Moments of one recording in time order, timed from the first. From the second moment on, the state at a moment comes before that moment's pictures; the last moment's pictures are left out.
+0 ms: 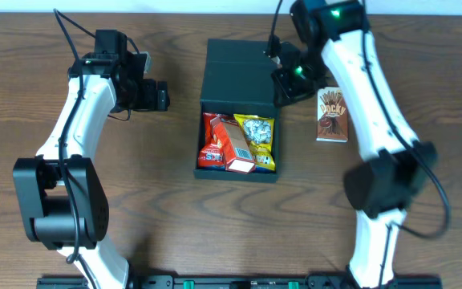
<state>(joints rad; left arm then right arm) -0.01 1.89 1.49 -0.86 0.23 -0.01 0.29 2.11 2.20 -1.60 -0.32 -0.15</state>
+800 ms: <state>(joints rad) -0.01 1.89 1.49 -0.85 0.25 -0.01 0.53 1.92 1.59 -1.18 -0.42 -0.25</state>
